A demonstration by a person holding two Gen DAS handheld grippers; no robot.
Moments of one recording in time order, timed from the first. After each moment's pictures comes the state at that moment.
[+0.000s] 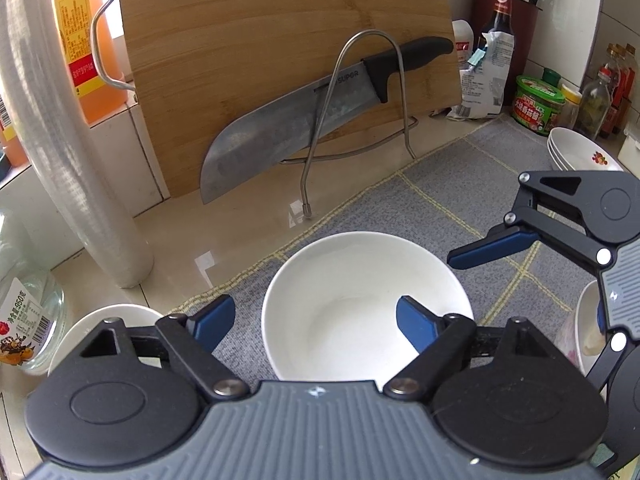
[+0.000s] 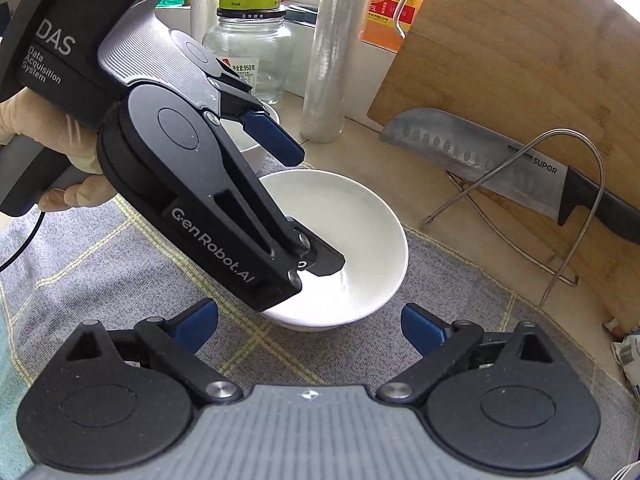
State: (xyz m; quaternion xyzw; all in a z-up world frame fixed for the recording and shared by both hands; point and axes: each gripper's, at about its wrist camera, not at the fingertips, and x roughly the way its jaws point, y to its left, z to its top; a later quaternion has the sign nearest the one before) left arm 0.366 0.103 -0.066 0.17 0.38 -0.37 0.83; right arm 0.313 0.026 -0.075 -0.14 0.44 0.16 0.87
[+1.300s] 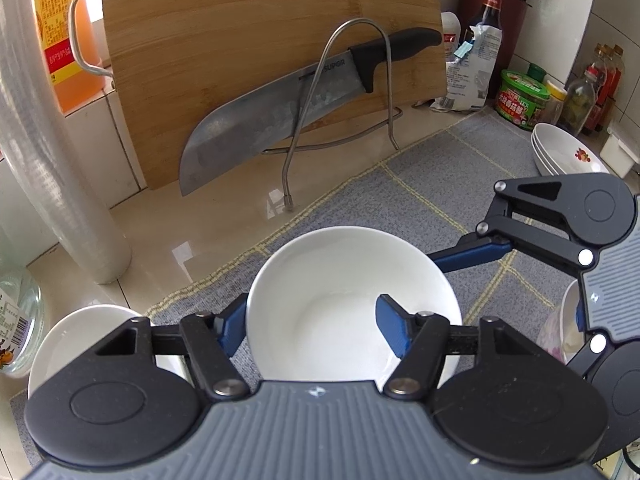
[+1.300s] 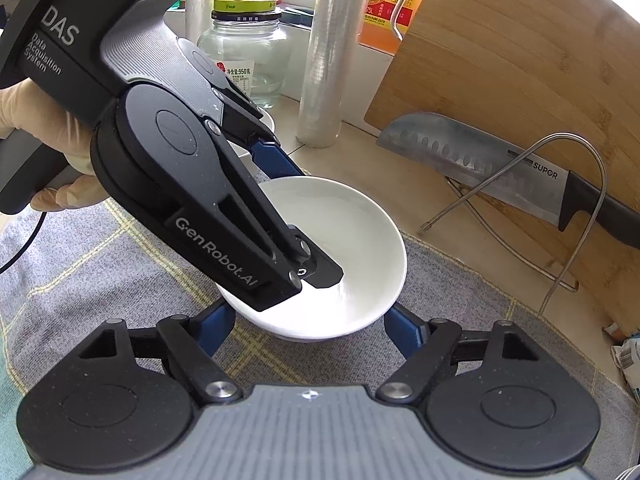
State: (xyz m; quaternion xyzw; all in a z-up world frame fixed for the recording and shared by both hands) left arm 0.375 0.103 -0.067 0.16 0.41 -0.40 0.80; right arm 0.316 0.025 -0.070 -0.14 0.44 0.15 0.87
